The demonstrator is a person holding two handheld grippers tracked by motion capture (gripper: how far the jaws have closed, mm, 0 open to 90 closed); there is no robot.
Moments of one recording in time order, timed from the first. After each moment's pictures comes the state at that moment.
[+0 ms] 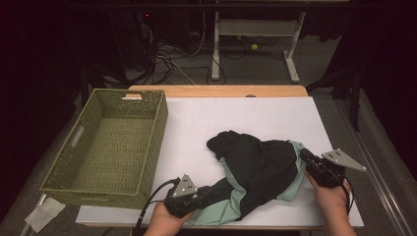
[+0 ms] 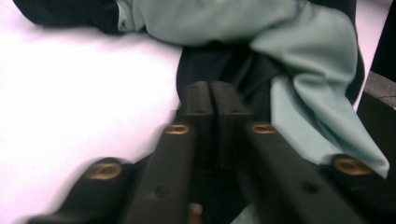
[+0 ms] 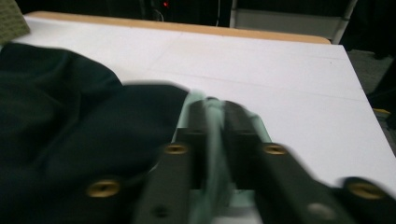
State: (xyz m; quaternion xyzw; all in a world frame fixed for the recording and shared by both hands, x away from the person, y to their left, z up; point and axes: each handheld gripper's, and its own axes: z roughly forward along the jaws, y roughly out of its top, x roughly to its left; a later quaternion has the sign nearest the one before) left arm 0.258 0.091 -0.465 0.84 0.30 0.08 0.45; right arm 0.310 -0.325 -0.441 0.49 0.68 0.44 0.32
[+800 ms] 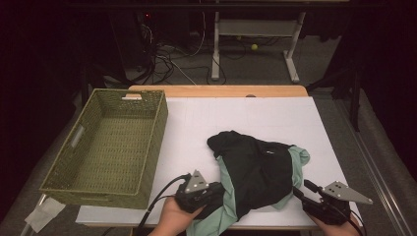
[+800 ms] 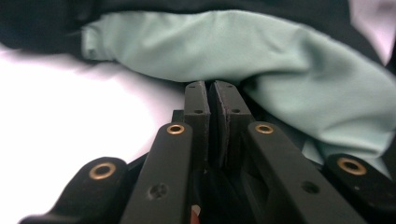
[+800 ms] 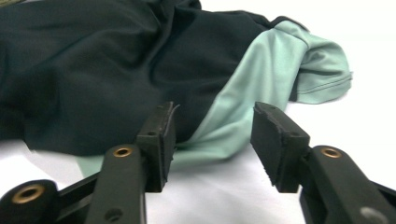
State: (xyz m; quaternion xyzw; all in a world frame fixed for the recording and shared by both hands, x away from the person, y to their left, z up) left arm 0.262 0.080 -0.463 0.83 0.31 0.09 0.45; right arm 0.230 -0.316 -0.452 0.46 0.75 0.42 0.24
